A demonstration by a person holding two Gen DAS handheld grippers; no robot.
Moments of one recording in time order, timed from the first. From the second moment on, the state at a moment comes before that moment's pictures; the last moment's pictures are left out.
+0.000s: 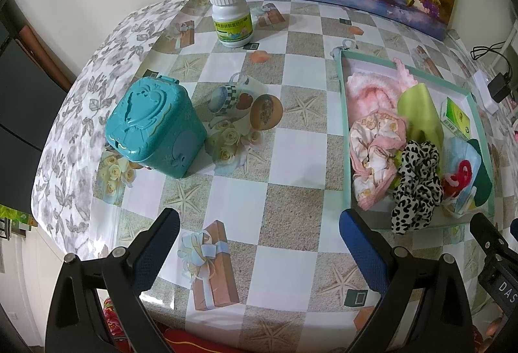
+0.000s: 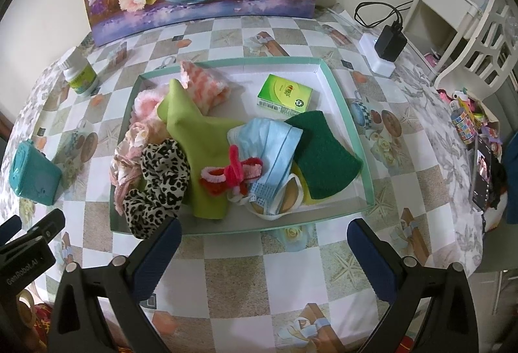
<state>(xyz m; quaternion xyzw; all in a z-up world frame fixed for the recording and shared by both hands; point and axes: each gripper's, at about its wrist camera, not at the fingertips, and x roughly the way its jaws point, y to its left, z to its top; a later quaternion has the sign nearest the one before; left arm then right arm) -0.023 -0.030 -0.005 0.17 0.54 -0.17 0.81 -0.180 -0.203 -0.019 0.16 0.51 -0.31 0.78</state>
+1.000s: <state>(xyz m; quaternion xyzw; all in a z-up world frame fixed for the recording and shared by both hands) -0.023 -0.032 -0.005 0.17 0.54 -0.17 0.81 -0.180 -0.204 -0.022 0.16 0.52 -0.32 0.78</state>
